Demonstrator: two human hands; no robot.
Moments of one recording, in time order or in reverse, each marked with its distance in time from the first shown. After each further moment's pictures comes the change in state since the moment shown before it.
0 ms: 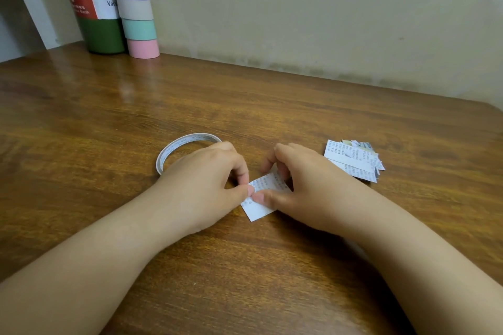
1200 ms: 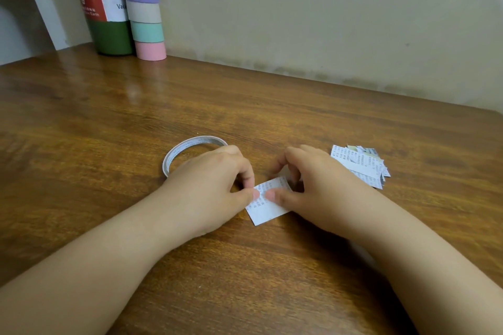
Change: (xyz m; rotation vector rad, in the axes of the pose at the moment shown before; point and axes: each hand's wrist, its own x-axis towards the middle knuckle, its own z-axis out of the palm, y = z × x) left_hand -0.001 -0.001 0.000 0.010 -0.006 0.008; right_hand 0.001 0.004 -0.002 -0.045 0.031 0.000
